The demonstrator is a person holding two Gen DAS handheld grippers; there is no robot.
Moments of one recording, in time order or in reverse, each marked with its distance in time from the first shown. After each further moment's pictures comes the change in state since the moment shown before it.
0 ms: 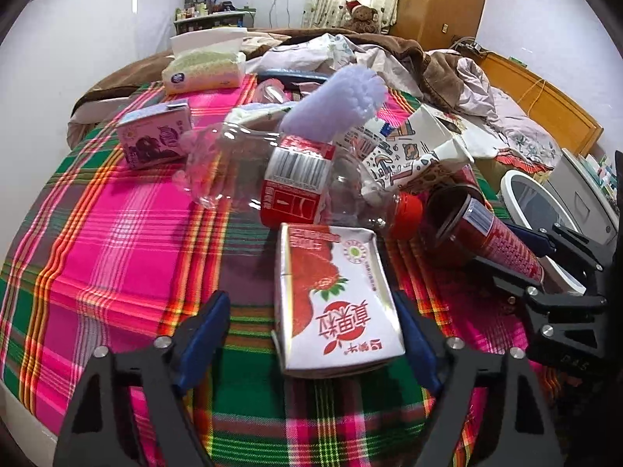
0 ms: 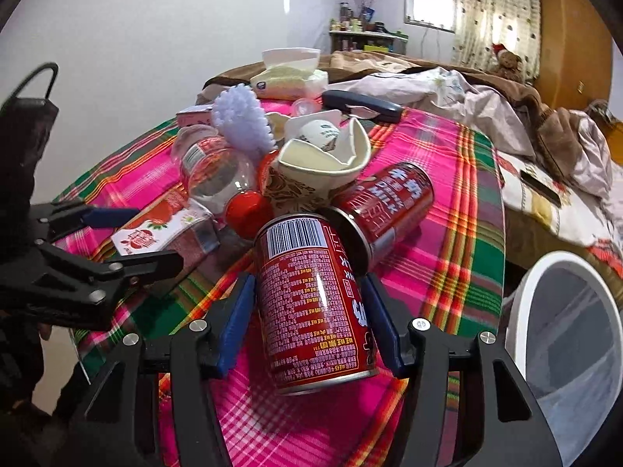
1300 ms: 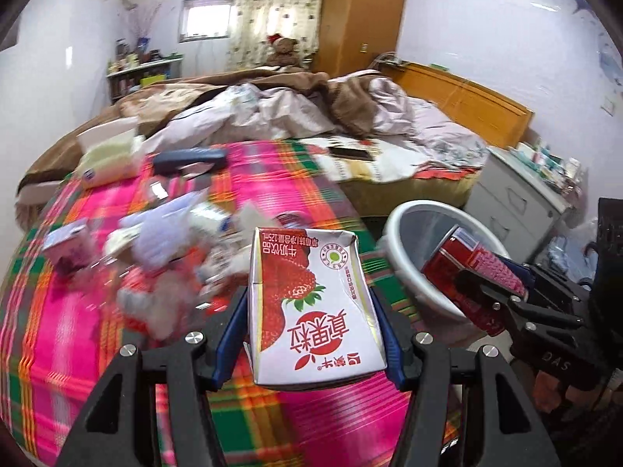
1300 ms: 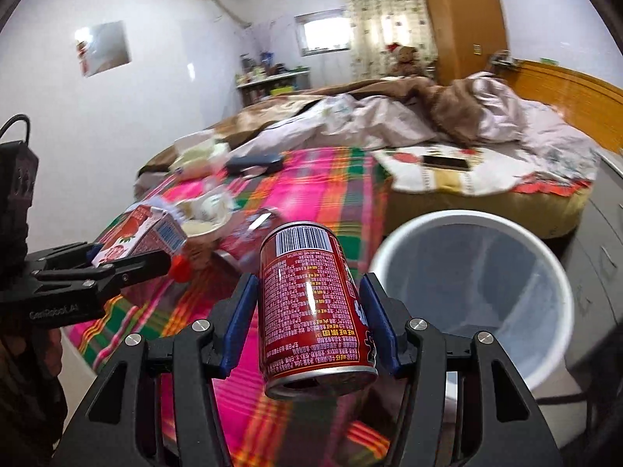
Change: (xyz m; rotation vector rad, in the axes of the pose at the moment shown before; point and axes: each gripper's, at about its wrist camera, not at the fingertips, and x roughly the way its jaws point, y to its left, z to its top) left arm -0.045 -0.102 0.052 0.180 -0.128 -0.205; right arm -0.083 -0.081 -0.022 0.320 -0.181 -0.187
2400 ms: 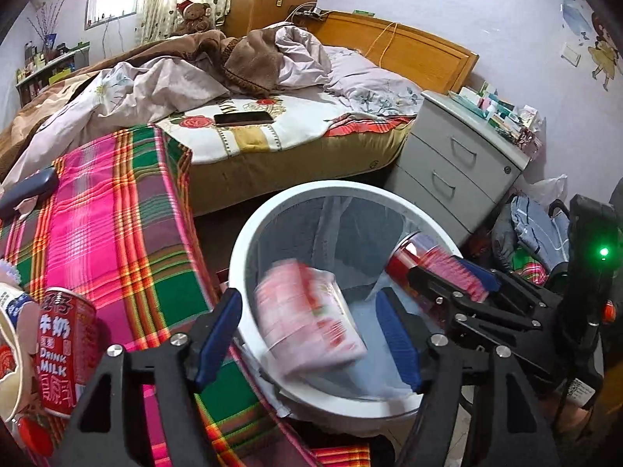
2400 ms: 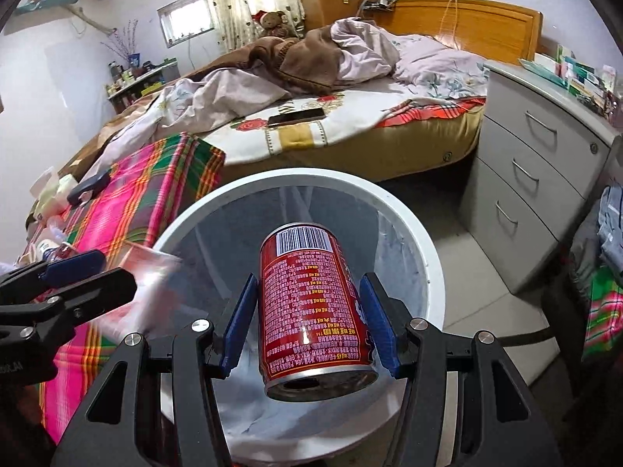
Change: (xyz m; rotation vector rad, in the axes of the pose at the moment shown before) left arm 0.122 -0.128 0.041 0.140 0.164 -0.230; right arm 0.028 -0.132 -0.010 0.258 0.114 -0.317
